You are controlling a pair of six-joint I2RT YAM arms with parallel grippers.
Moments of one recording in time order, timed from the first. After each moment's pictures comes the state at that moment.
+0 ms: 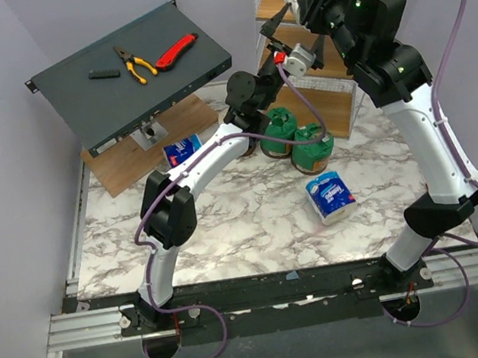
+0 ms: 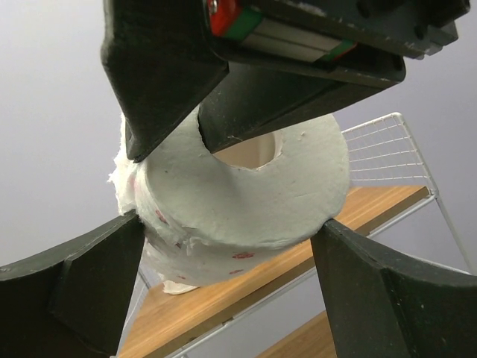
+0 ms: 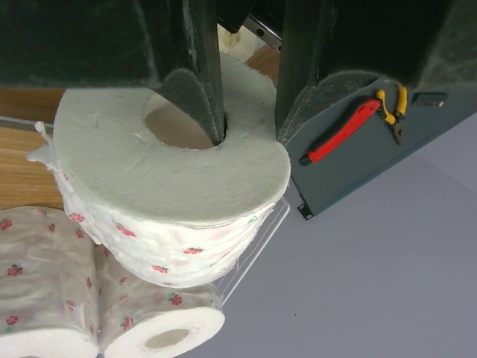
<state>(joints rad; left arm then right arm) -0.78 2.11 1.99 0.86 0.16 0.50 0.52 1.65 2.25 -0.52 0.40 0.34</state>
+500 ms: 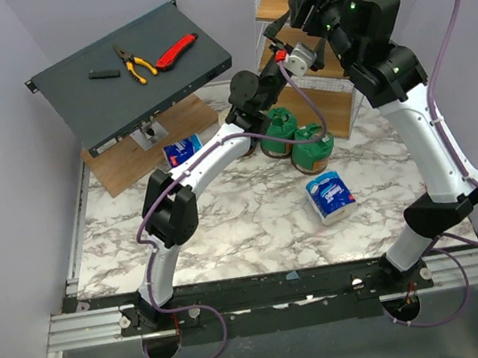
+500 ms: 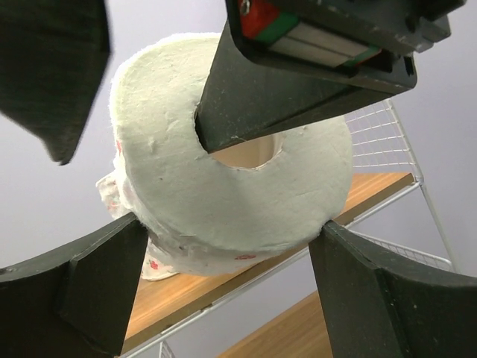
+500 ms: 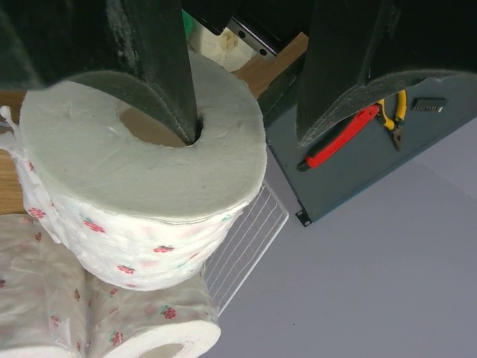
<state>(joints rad) -0.78 2.13 1.99 0.83 0.15 0.47 0.52 1.65 2.23 -0.50 0.40 0.35</state>
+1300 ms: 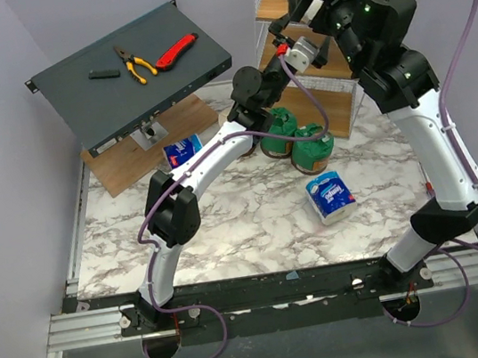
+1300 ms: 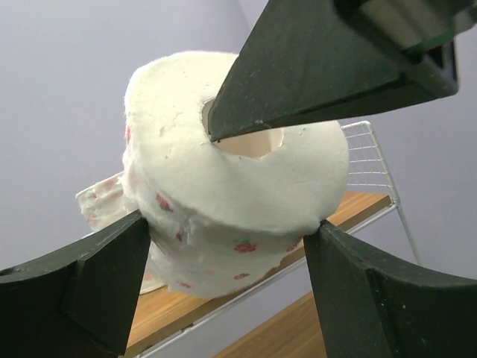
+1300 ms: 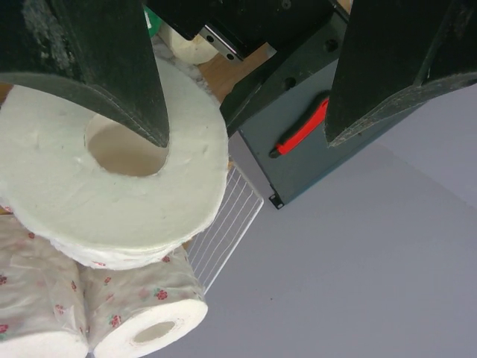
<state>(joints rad) -0.79 2.15 2.06 0.77 0.15 0.41 0.52 1.61 2.21 -0.47 0.40 0.42</state>
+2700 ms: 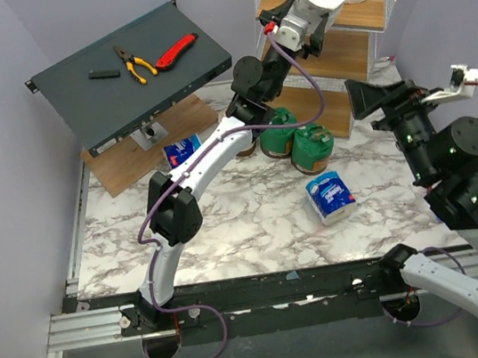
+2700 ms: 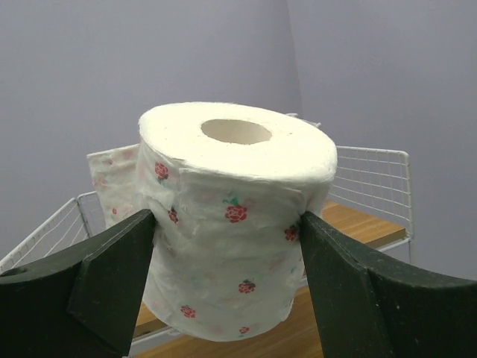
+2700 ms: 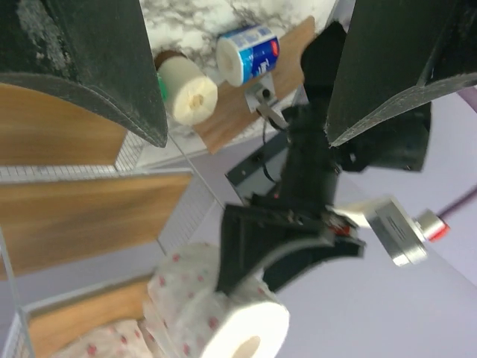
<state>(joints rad) -0.78 2.17 2.18 0.65 0.01 0.23 0.53 0.79 1.21 -0.16 0.37 0.52</state>
